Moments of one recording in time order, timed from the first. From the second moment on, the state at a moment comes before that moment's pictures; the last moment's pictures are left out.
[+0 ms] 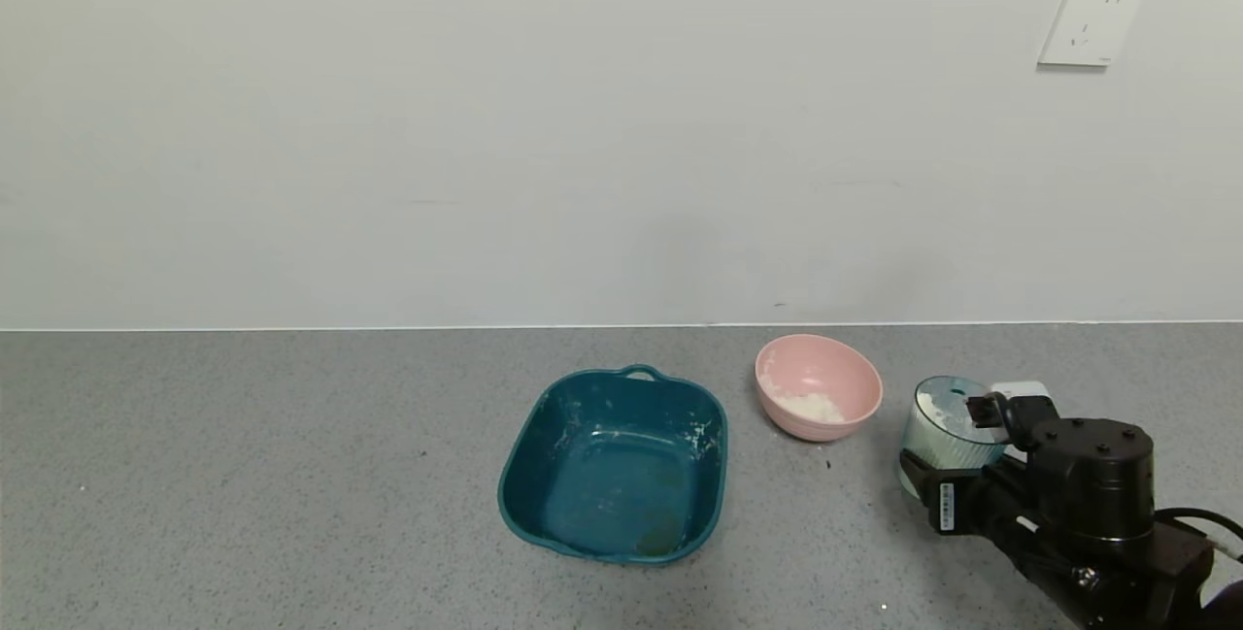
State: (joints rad) left arm 0.00 0.00 0.00 0.00 0.02 -0.13; right arm 0.37 1.90 -0.30 -1.15 -0.41 0.12
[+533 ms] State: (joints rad) left arm 0.00 0.00 0.00 0.00 0.02 -0.13; right arm 0.37 1.96 -0.30 -1.15 -0.41 0.12
